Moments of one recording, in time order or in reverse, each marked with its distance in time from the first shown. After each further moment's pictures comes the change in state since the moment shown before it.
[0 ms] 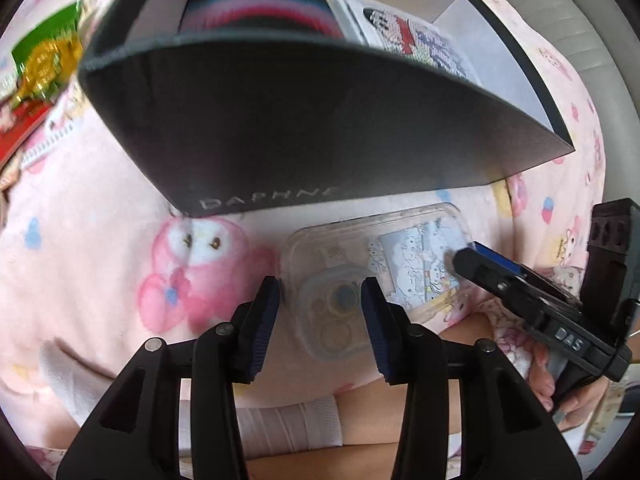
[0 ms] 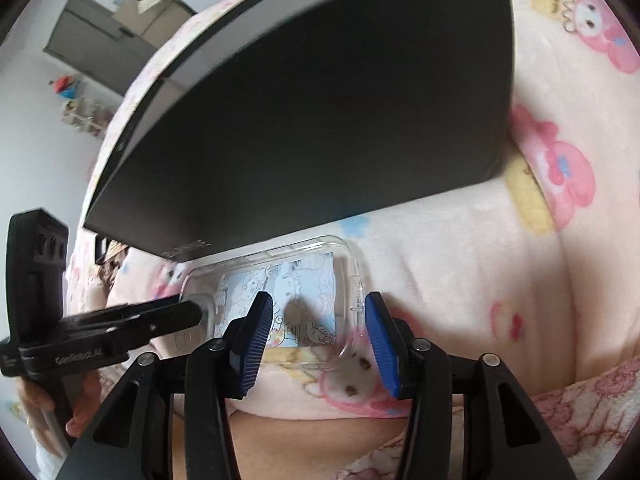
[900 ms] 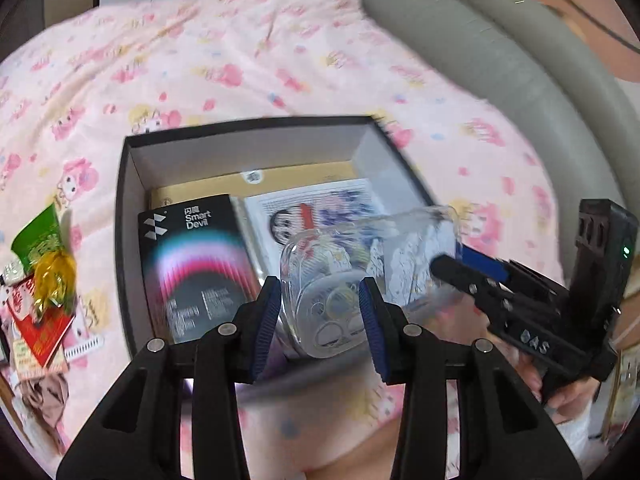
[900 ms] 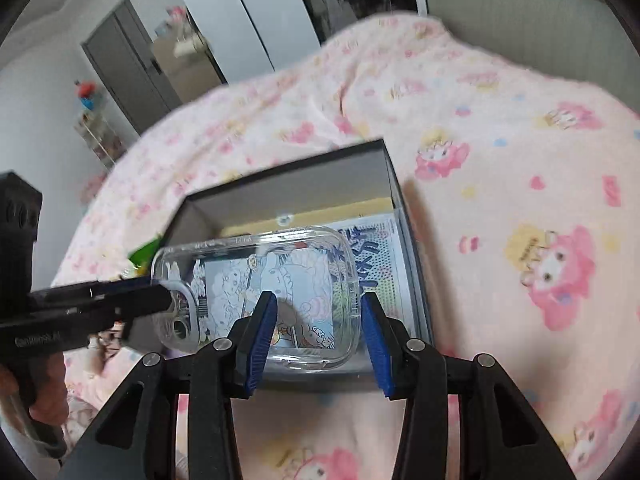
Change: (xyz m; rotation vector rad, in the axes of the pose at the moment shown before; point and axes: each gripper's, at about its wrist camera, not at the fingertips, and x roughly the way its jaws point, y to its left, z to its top) left arm -0.086 -0.073 0.112 0.174 -0.244 -0.049; right arm -0.082 0.030 0.100 -0.164 -0.255 -0.117
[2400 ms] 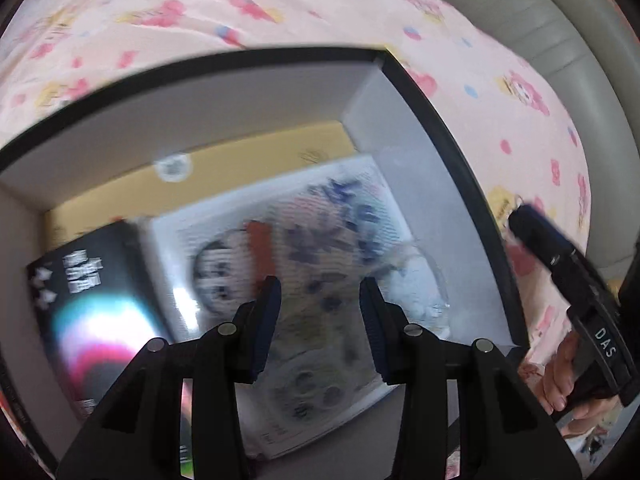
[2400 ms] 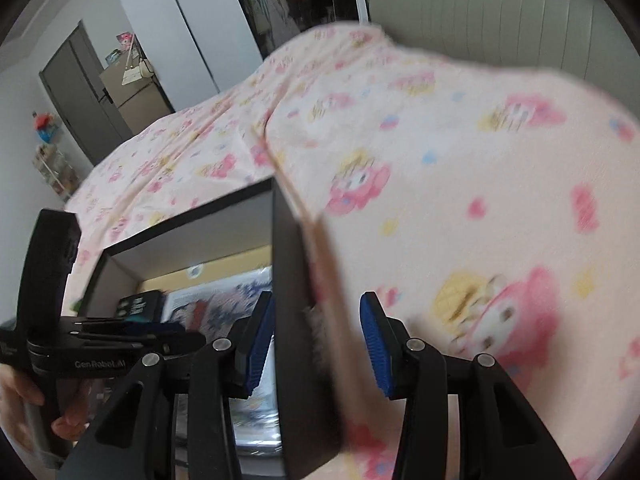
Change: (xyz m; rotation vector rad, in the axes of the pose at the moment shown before) left arm 0.119 -0.023 0.037 0.053 0.235 -0.076; right arm 0.014 -0.071 0.033 0.069 -0.145 -0.170
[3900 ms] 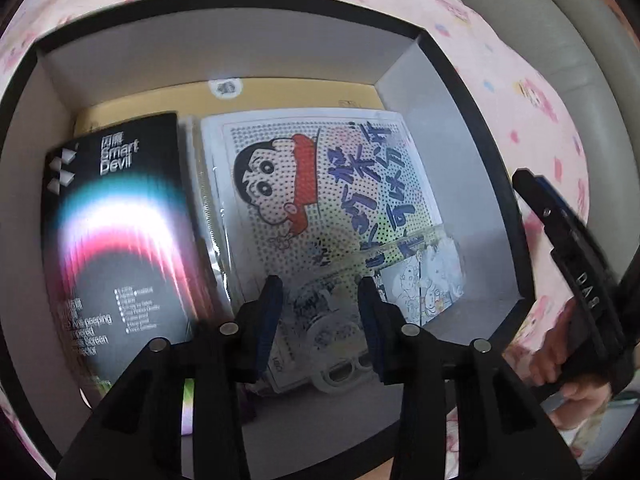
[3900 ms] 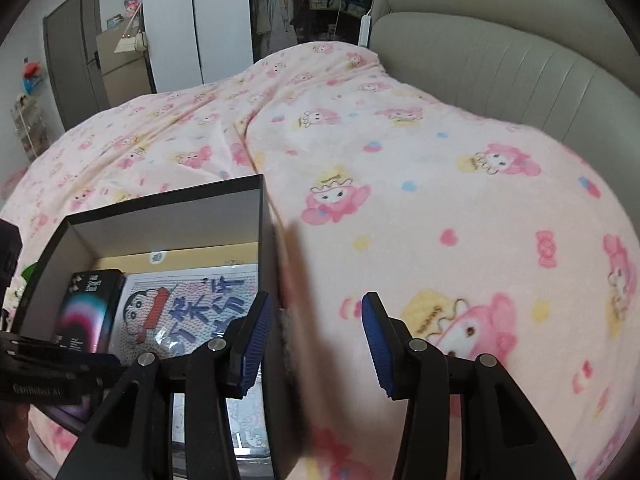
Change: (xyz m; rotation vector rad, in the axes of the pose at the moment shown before) left arm -0.027 0.051 -0.077 -0.125 -0.013 0.013; right arm 0.000 0.029 -0.010 -0.138 -0.023 -0.189
